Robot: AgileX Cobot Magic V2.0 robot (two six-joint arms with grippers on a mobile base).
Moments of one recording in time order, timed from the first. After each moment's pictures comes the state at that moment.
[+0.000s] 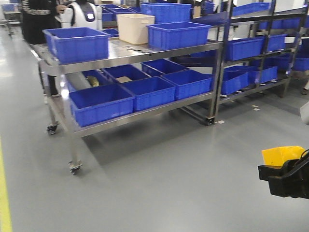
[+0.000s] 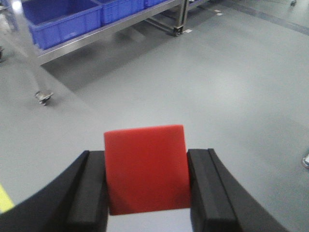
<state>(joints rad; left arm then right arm) -0.21 0.78 -0.94 -0.11 0.68 0.05 0.14 1.01 -1.03 0.27 0.73 -0.24</state>
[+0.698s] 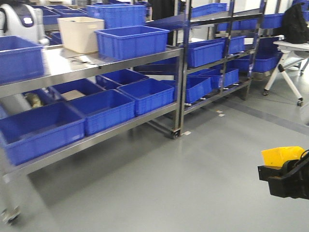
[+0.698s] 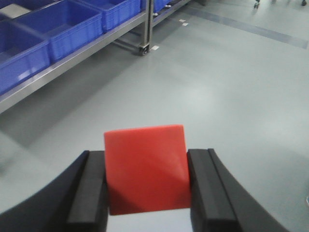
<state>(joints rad) -0.21 0.78 -0.94 -0.11 0.68 0.05 0.14 1.01 -1.03 0.27 0.73 -0.24</state>
